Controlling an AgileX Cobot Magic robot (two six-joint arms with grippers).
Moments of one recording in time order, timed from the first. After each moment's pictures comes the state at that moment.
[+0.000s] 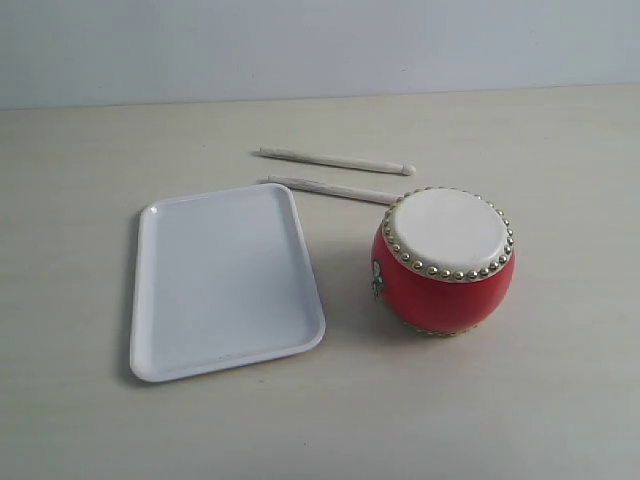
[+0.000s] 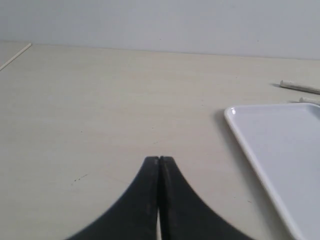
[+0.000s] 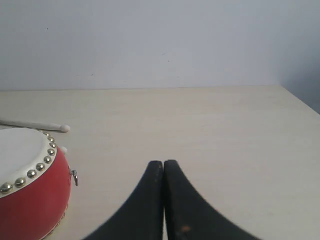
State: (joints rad) left arm 0.00 0.01 0.00 0.05 0.37 -0.08; right arm -0.04 0.01 0.00 0.03 0.28 -0.07
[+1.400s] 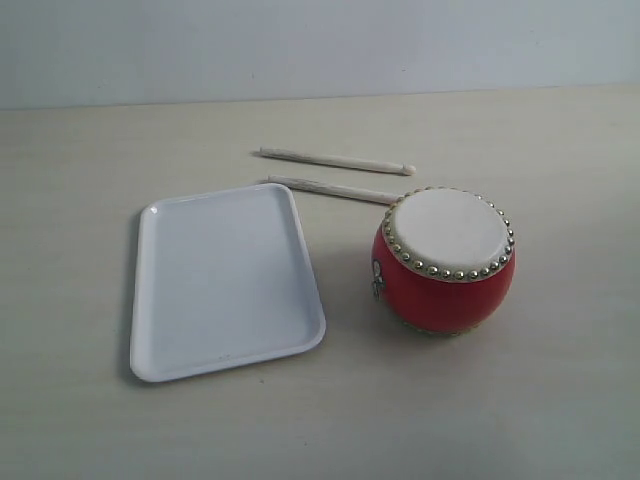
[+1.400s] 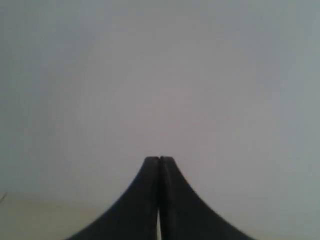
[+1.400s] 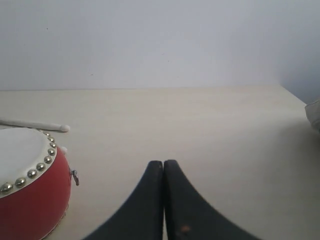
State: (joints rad) left arm 0.00 1.12 -1.21 0.15 0.31 -0.30; right arm -0.04 0.01 0.00 0.03 0.27 -0.07
